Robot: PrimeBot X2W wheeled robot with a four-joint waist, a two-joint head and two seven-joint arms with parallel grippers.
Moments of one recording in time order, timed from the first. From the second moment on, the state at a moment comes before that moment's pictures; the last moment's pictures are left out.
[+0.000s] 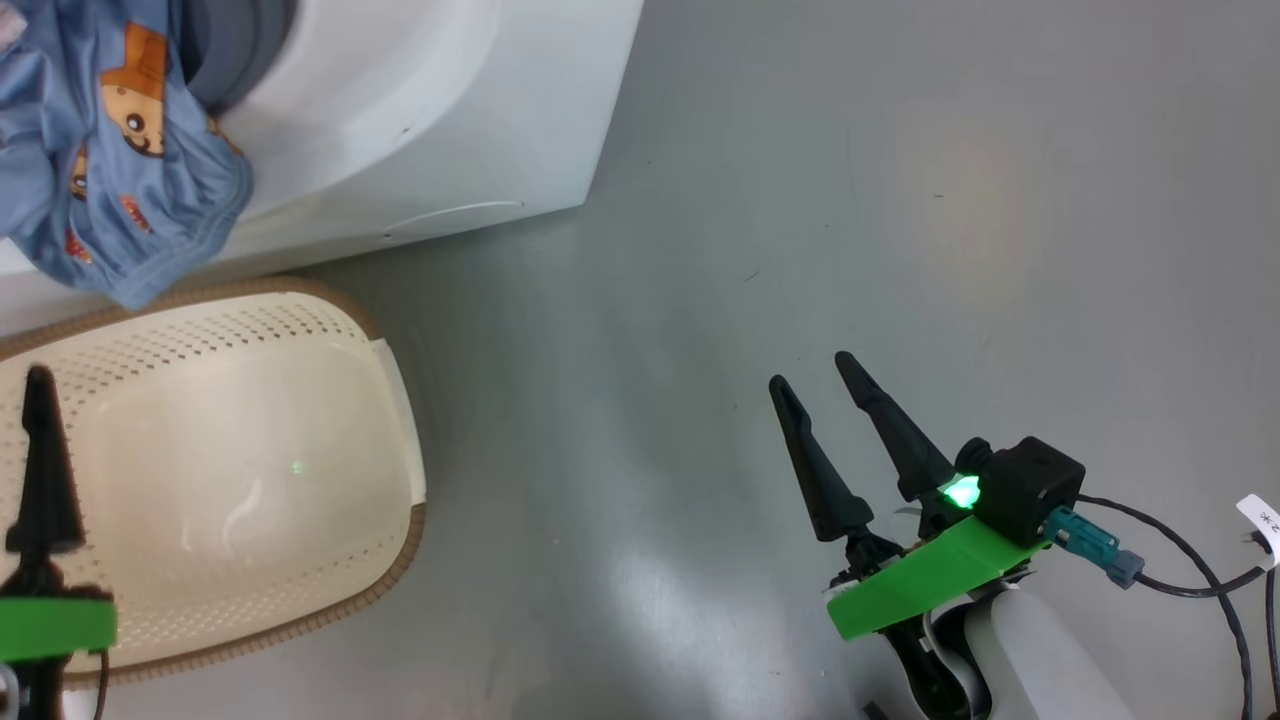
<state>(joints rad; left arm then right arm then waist) -0.16 0.26 0.22 0.04 -0.37 -0.13 -0.26 -0.29 -0.06 0.28 0.18 0.41 0.13 -0.25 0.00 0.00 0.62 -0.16</state>
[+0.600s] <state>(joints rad) -0.38 0.30 0.06 0.16 -0.49 -0.13 -0.20 -0.29 -0.06 0.29 0.18 0.42 0.13 -0.25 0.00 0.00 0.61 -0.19</state>
